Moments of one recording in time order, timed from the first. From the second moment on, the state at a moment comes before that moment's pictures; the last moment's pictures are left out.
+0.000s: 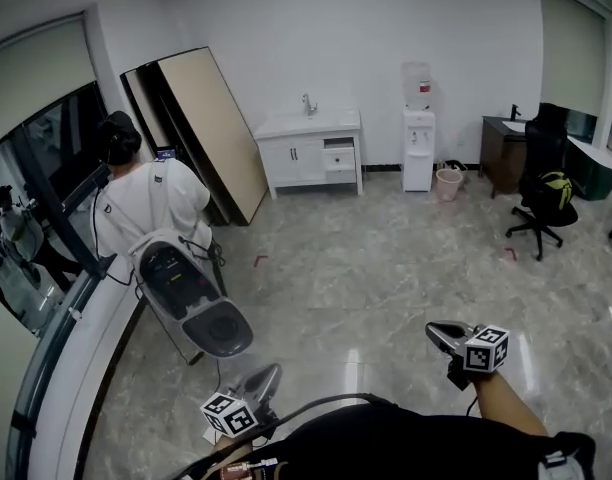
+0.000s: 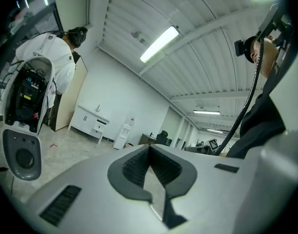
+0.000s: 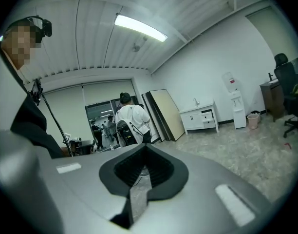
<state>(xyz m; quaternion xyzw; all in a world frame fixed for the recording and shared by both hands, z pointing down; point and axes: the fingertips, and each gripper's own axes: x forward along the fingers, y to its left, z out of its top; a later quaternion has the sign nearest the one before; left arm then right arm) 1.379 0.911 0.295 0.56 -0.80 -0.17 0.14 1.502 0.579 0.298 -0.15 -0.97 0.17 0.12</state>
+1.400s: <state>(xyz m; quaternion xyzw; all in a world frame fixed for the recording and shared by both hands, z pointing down) 1.006 0.861 0.303 0.64 -0.73 -0.15 0.16 1.164 0.578 0.286 -0.09 -0.97 0.17 0.13</state>
